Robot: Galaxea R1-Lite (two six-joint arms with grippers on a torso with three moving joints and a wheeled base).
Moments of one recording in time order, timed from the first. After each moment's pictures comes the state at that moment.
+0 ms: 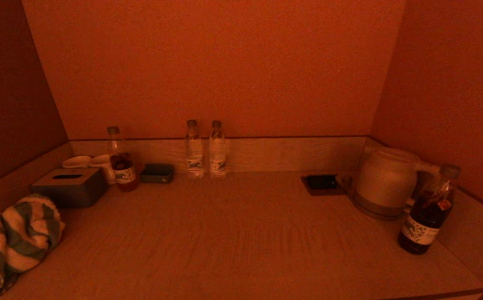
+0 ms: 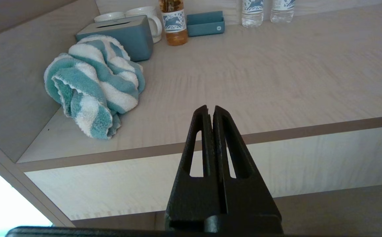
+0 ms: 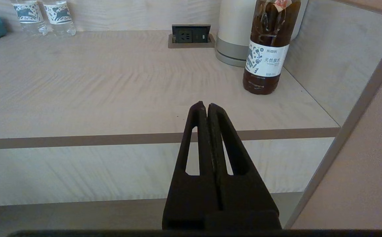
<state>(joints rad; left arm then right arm) 0.00 0.00 0.00 0.01 -0.05 0.10 -0.01 0.00 0.00 0.00 0.00 -0.01</state>
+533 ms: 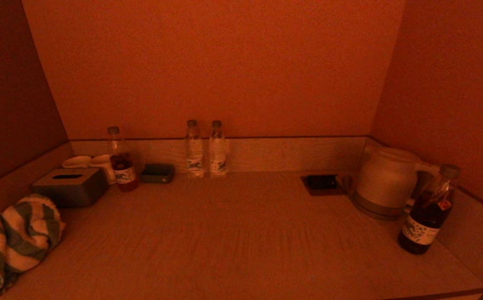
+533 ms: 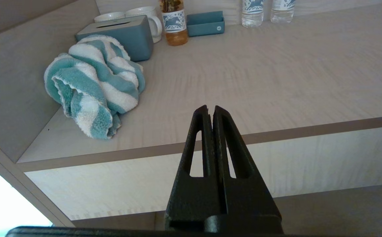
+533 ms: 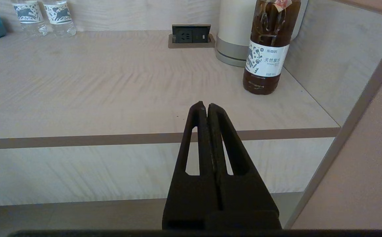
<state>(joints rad) 0.00 0.00 0.00 0.01 -0.05 0.10 -0.01 0.00 0.00 0.00 0.00 -0.01</state>
